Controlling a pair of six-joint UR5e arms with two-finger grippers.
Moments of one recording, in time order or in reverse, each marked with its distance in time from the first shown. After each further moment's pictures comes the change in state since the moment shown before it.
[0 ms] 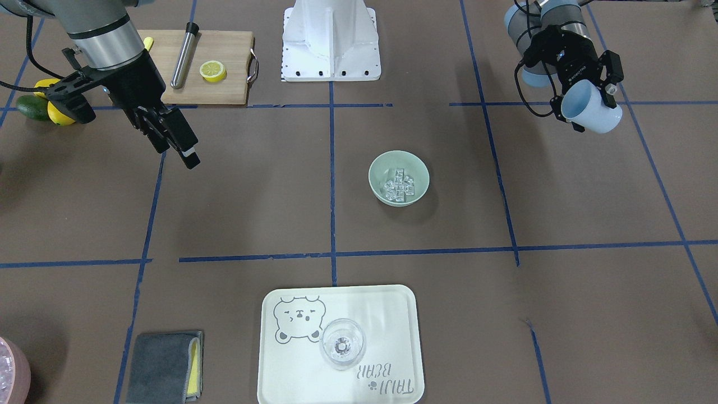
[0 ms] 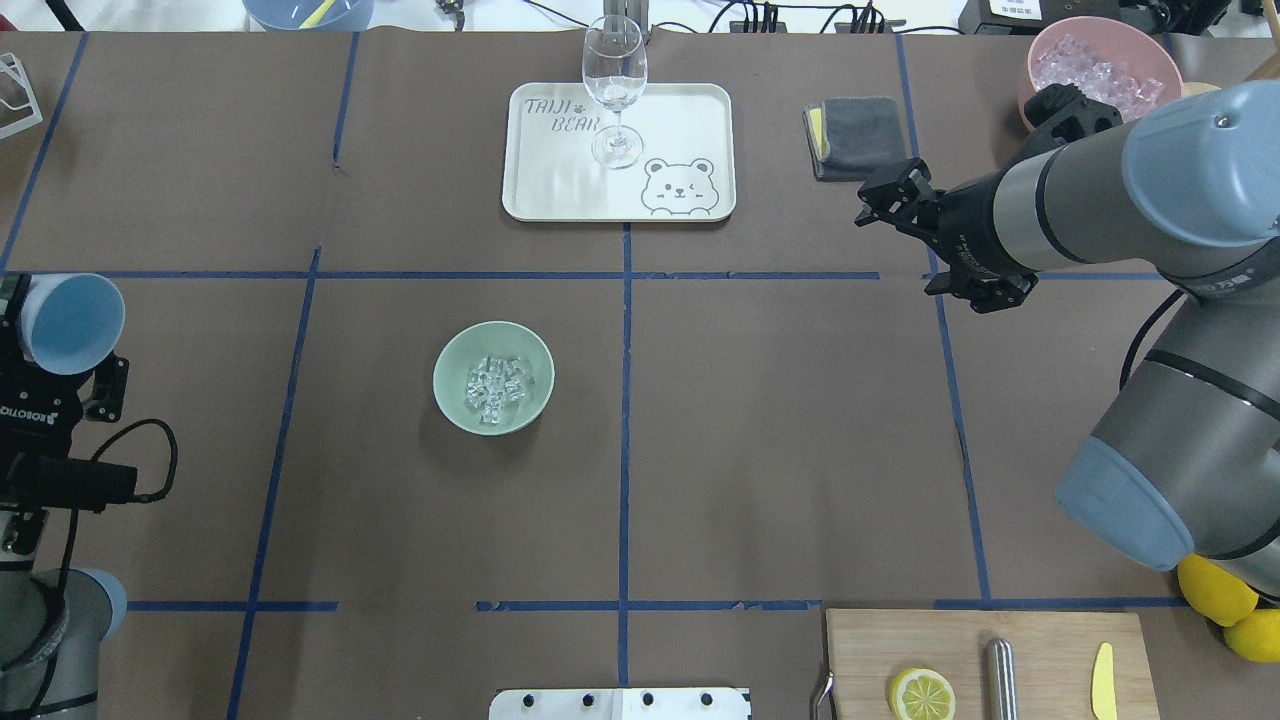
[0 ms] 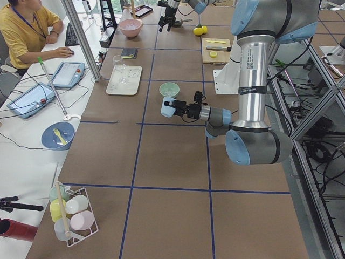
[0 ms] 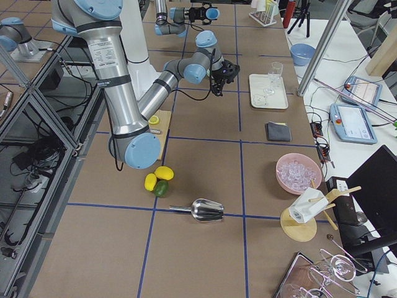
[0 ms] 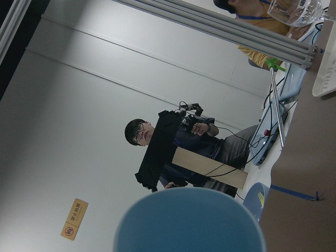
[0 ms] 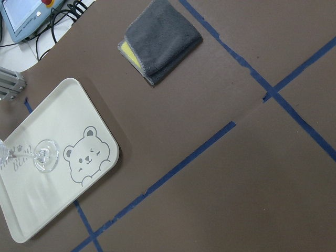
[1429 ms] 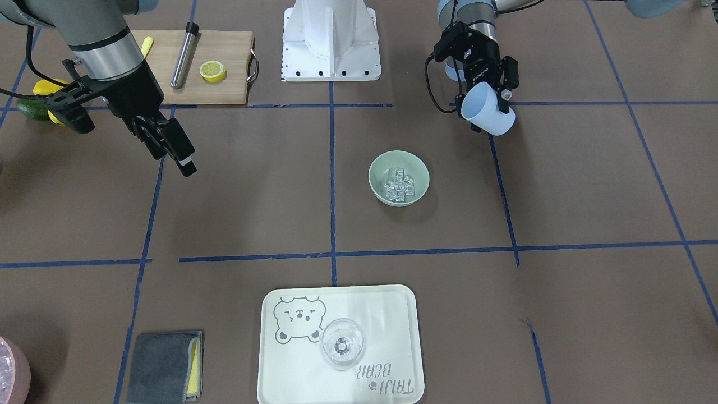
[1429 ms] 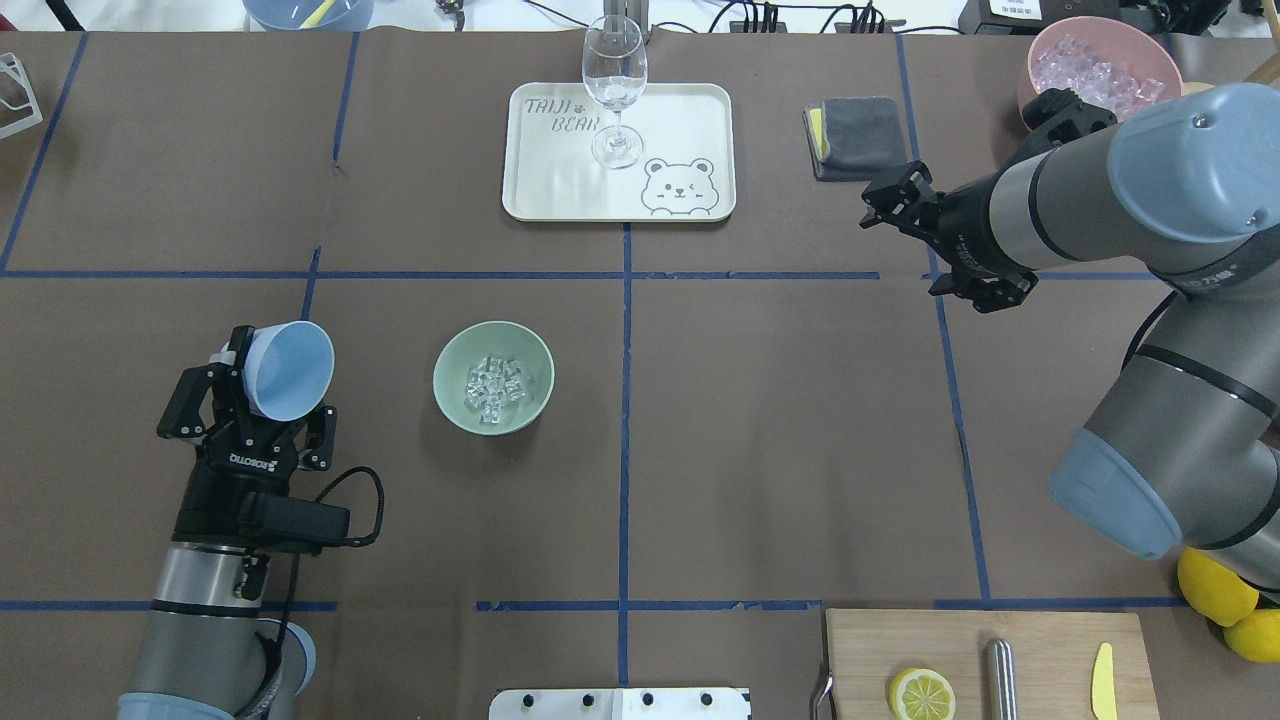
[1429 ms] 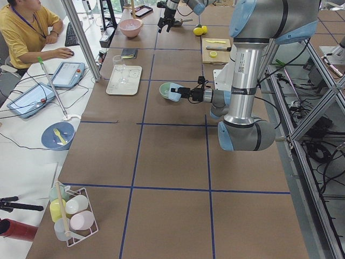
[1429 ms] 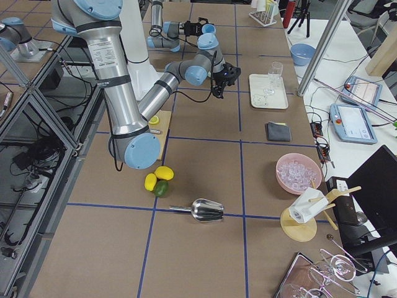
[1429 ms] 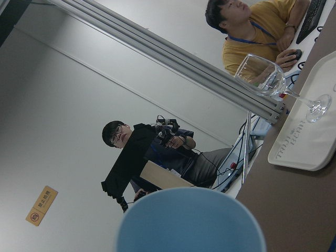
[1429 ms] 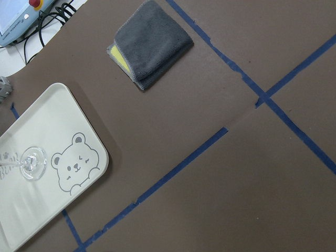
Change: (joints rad) left arm 0.166 -0.239 0.063 0.078 0.140 -0.170; right arm 0.004 0.000 -0.029 0.000 0.000 -0.003
